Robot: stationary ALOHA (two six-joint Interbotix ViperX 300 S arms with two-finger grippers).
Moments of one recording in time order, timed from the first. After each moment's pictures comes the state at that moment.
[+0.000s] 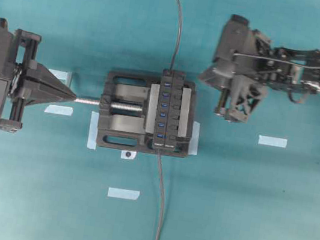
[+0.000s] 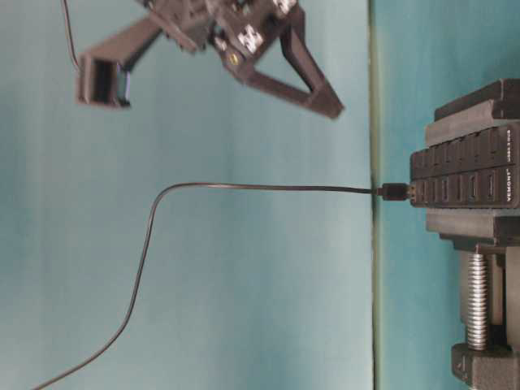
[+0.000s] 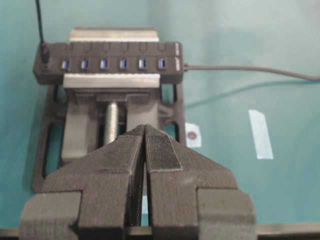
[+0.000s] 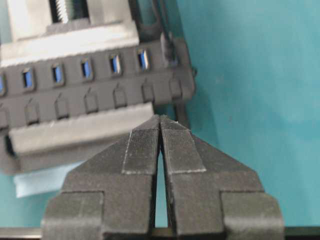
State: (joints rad) left arm 0.00 -0.70 1.07 0.00 0.07 -0.02; right arm -0.21 -0.14 0.67 -0.02 0.32 -0.02
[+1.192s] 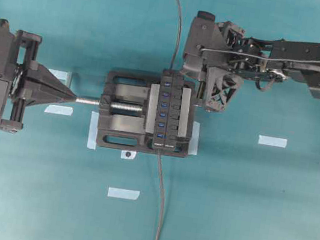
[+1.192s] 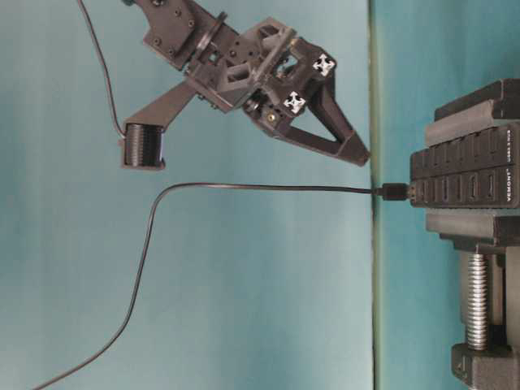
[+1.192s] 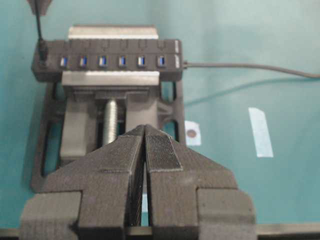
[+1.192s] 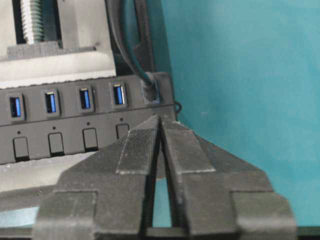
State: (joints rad) left arm 0.00 -0.69 1.07 0.00 0.07 -0.02; right arm -0.24 0.00 0.57 -0.02 0.31 -0.10
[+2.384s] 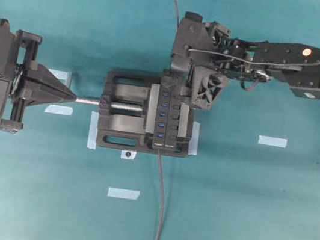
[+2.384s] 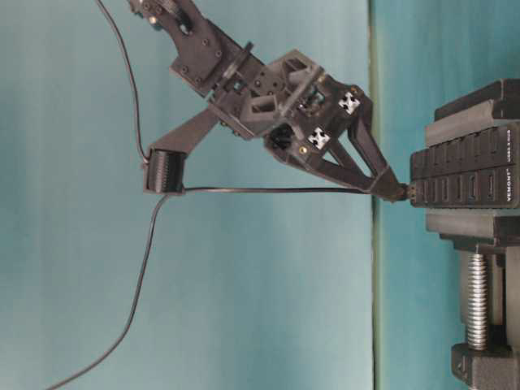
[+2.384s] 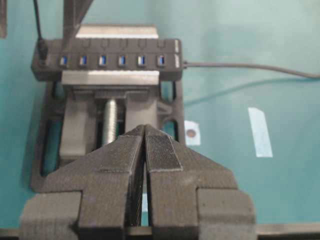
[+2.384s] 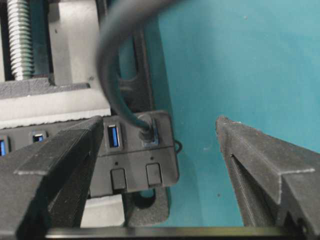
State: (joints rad) left arm 0.00 -0.69 1.07 0.00 0.07 -0.02; right arm -0.24 0.10 0.53 -0.02 0.20 -0.10
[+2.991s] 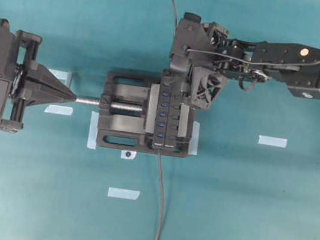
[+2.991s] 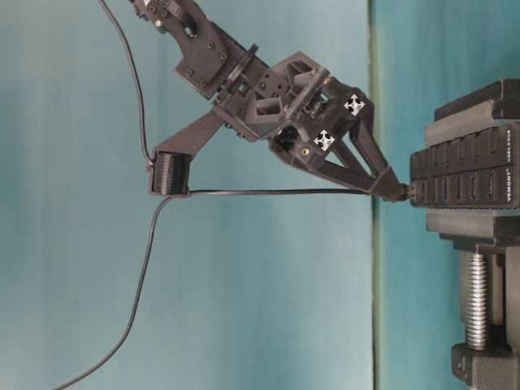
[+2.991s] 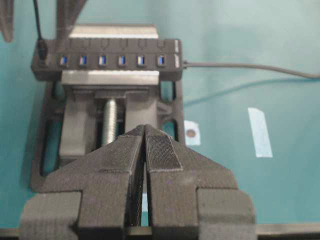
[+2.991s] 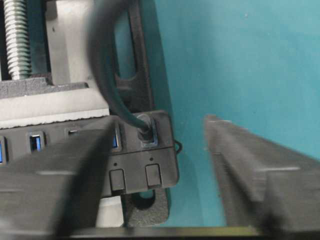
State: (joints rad) left arm 0.00 -0.69 1.07 0.00 0.07 -0.02; right arm -0.23 0.10 0.53 -0.02 0.20 -0.10
